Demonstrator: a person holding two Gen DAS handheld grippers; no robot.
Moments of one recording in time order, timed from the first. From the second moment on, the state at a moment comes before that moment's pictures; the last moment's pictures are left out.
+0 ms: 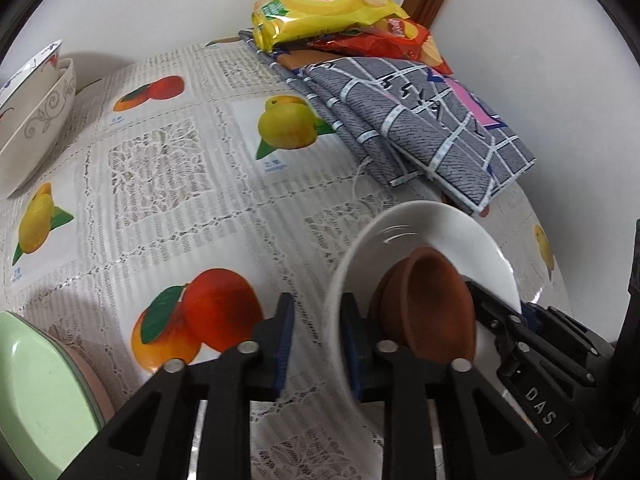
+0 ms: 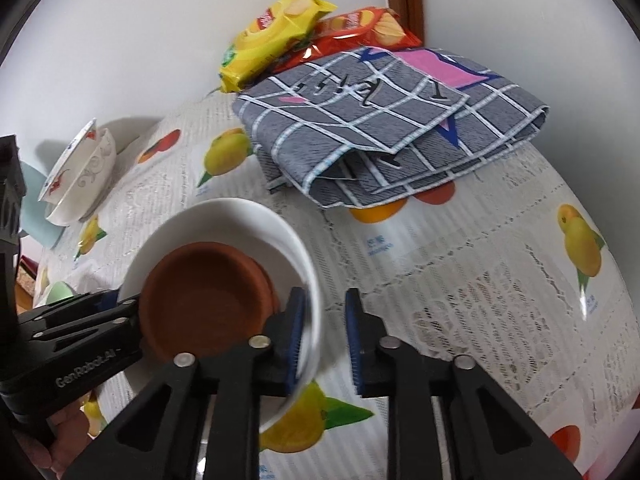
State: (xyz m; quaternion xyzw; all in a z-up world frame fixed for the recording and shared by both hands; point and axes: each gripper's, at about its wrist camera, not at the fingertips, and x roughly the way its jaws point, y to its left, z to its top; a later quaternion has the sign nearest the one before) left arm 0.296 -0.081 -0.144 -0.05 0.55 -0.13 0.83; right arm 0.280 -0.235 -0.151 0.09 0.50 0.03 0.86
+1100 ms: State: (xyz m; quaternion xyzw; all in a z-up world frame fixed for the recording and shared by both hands) left arm 0.255 -0.079 -0.130 -0.07 0.53 -0.14 0.83; right arm 0.241 -0.235 -0.133 0.13 0.48 0.02 0.87
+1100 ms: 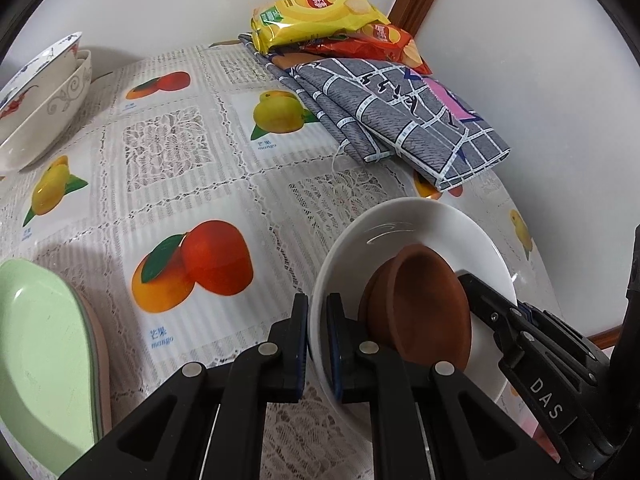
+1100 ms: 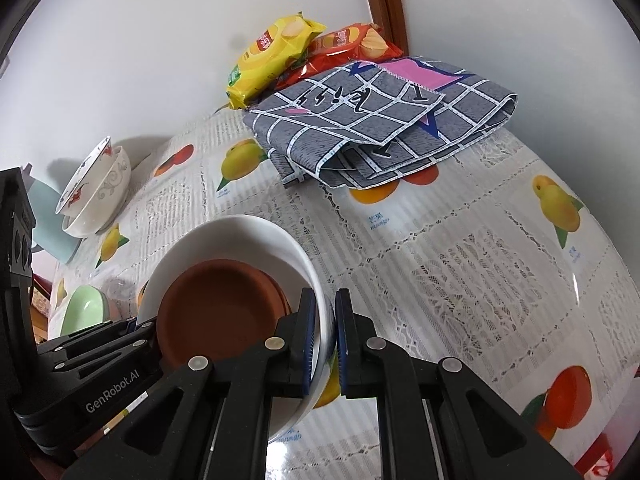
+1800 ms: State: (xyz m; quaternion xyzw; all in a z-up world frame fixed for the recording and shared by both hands) left arm 0.234 -0.047 -0.095 -0.08 0.51 -0.13 0.85; right arm 0.219 -0.210 -0.098 0.11 0.46 0.03 0.88
